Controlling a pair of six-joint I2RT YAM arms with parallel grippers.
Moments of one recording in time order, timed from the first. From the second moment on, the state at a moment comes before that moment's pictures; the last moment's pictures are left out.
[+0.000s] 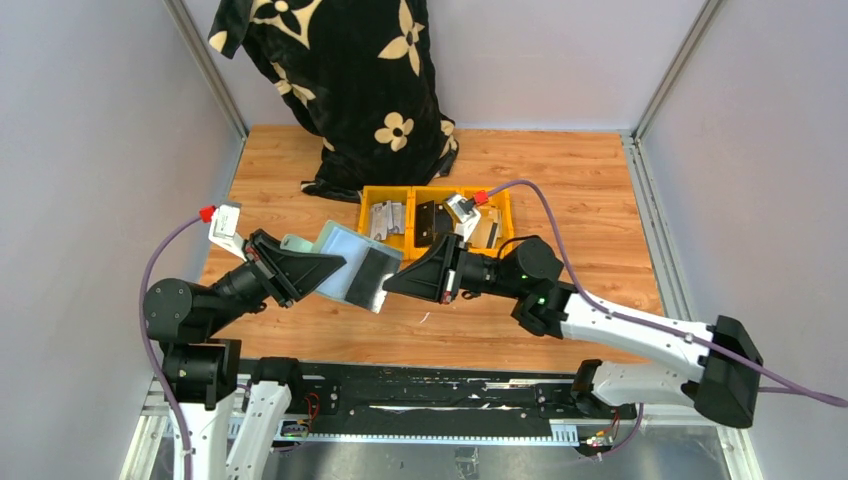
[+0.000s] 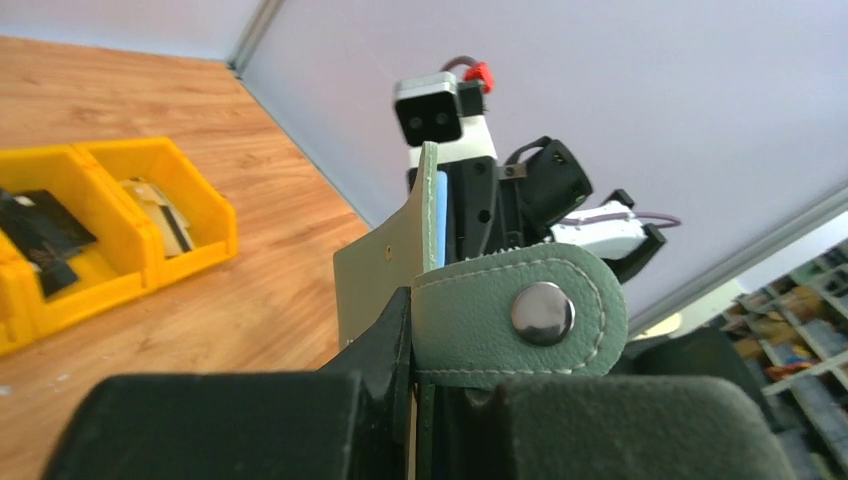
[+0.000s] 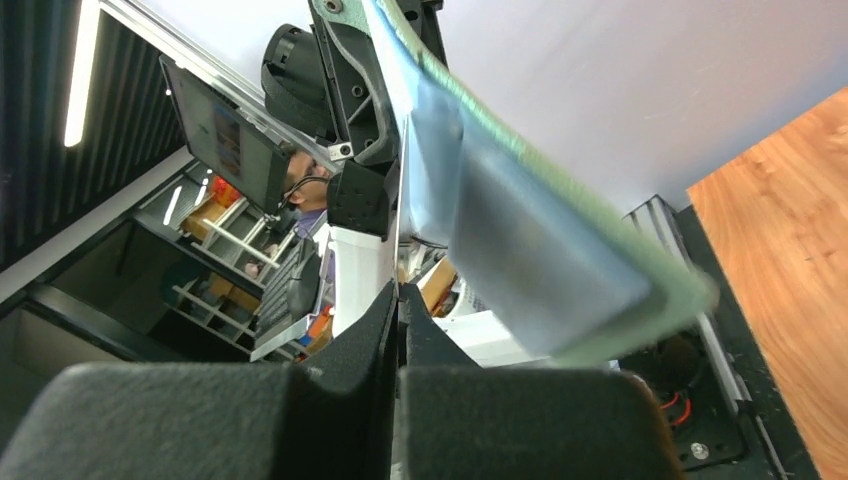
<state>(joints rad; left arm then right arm) -0.02 0.41 0.89 -0.17 0.93 -0.99 1.07 1.17 0.80 0.74 -0.43 1.10</state>
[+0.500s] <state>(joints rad) -0.02 0.49 1.03 -0.53 0.82 -0.52 0.71 0.98 0.99 -0.09 -0.38 0.77</state>
